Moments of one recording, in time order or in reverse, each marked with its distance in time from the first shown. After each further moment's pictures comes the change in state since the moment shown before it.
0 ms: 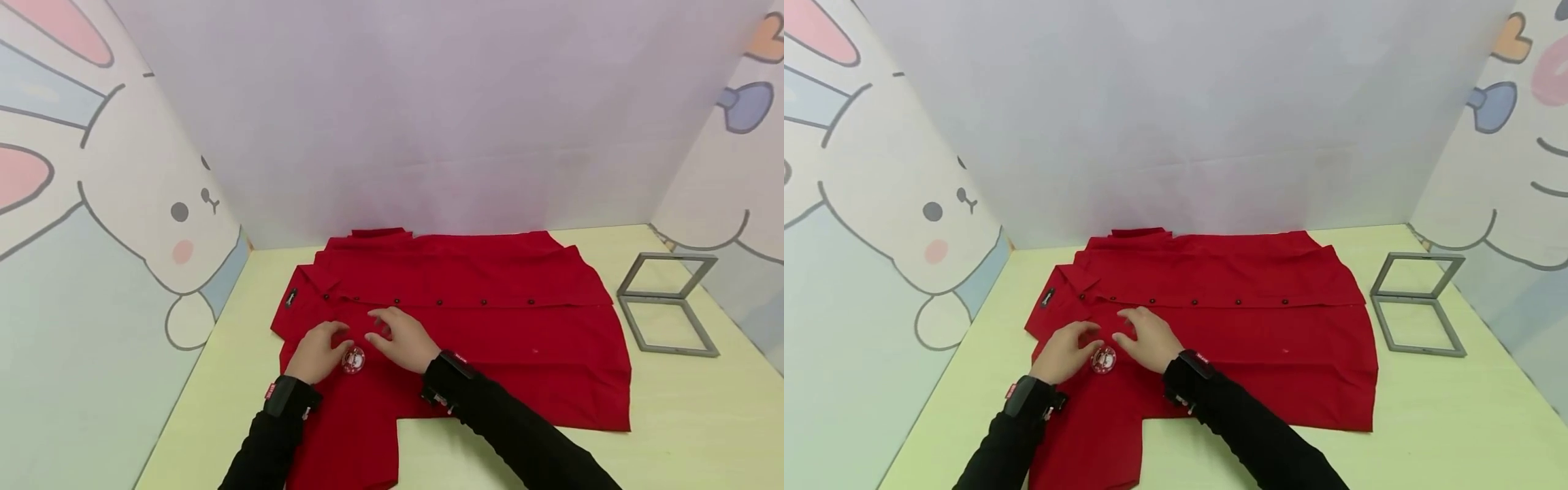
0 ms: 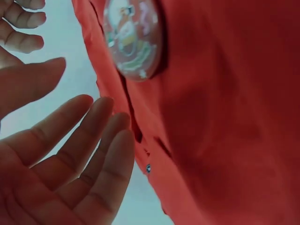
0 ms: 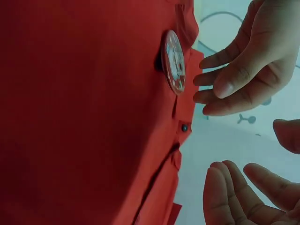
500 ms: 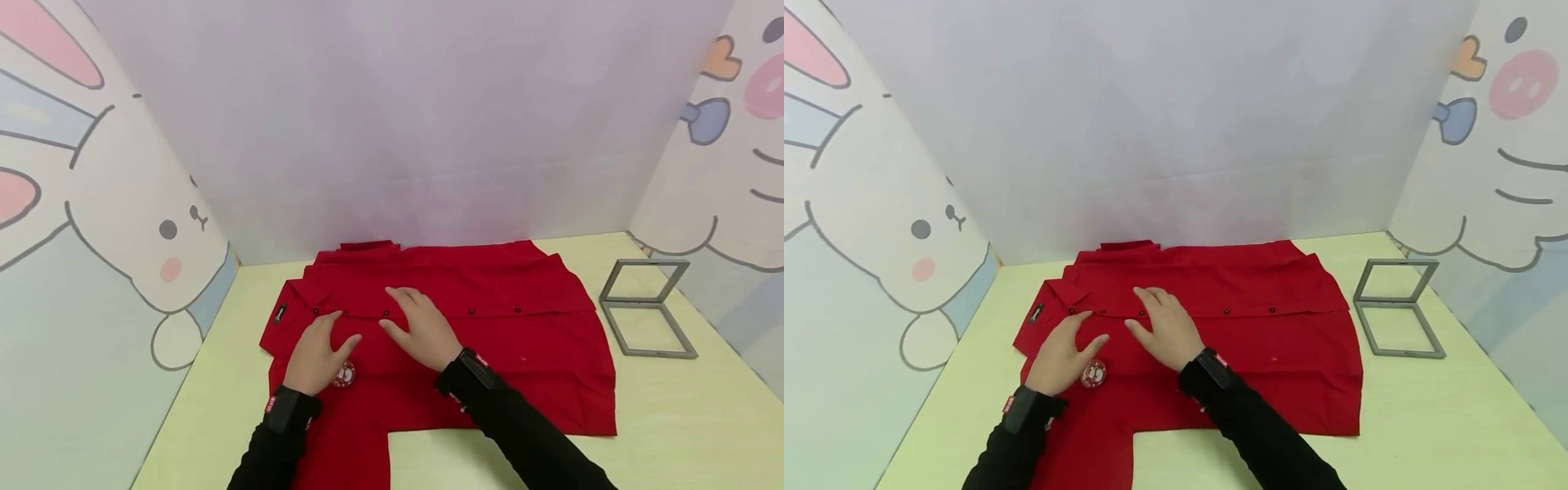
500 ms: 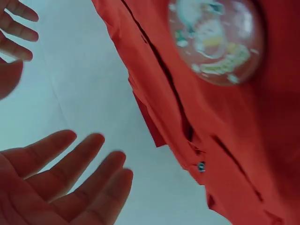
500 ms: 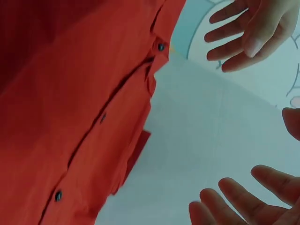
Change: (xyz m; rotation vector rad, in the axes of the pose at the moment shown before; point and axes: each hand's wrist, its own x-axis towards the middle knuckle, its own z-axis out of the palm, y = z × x) left_hand 0.003 0.028 -0.002 0.042 0.177 0.119; right_hand -0.012 0.005 -0.047 -0.244 0.259 -0.079
